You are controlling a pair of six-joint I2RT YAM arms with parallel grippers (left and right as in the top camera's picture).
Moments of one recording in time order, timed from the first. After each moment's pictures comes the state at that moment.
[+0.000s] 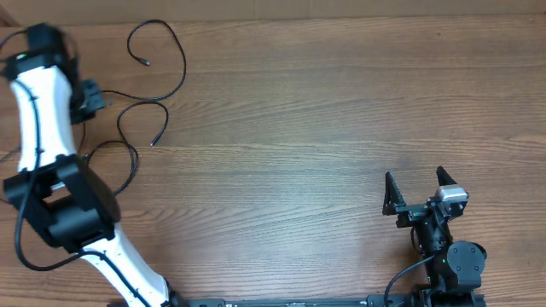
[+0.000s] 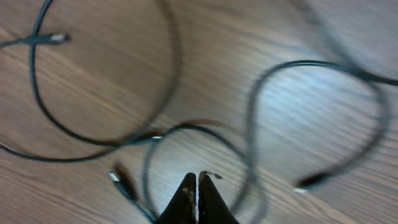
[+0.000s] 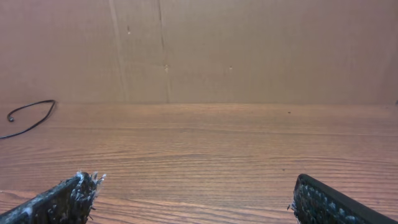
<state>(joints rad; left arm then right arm) 0.40 2.12 1.95 -1.18 -0.14 -0.08 0.01 0.01 0.02 -0.03 -0.11 0.04</state>
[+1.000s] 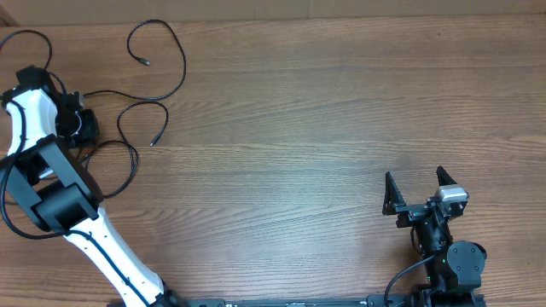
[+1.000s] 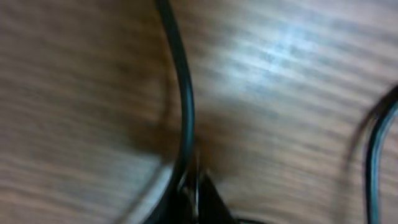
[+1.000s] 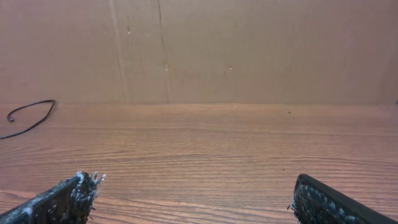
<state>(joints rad) 0.54 2.37 1.93 -1.04 0.03 0.17 0.01 0.01 0.02 -0.03 -0.11 0.04</state>
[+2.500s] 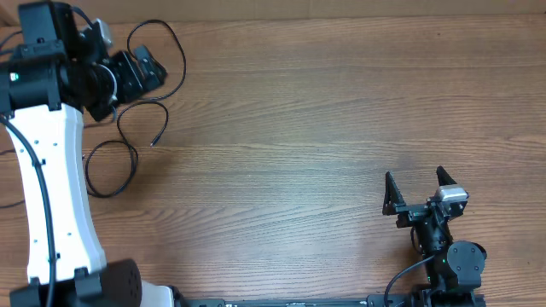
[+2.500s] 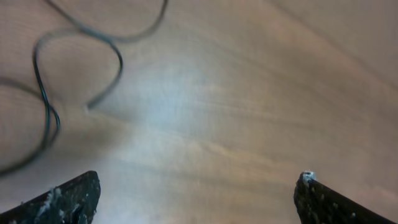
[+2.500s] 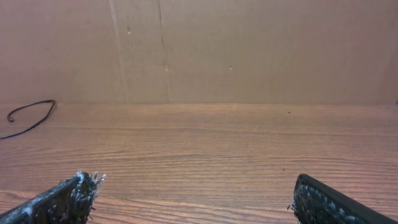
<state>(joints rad) 0.17 1.64 1.92 -1.34 0.33 -0.32 0.01 0.01 0.02 -0.03 -0.11 0.04</state>
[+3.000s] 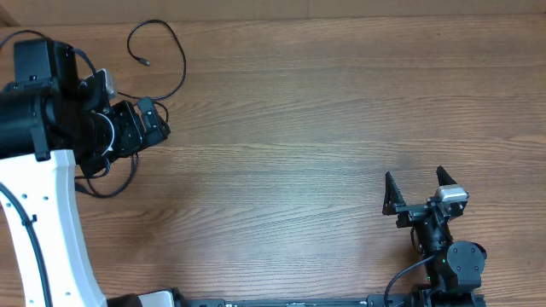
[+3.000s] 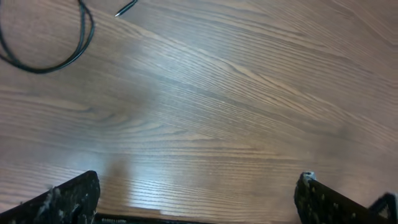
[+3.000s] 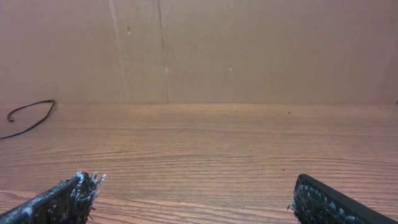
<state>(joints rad) 0.16 1.49 1.92 -1.69 0.26 -0.26 0.01 0.01 0.02 -0.03 -0.11 0.04</state>
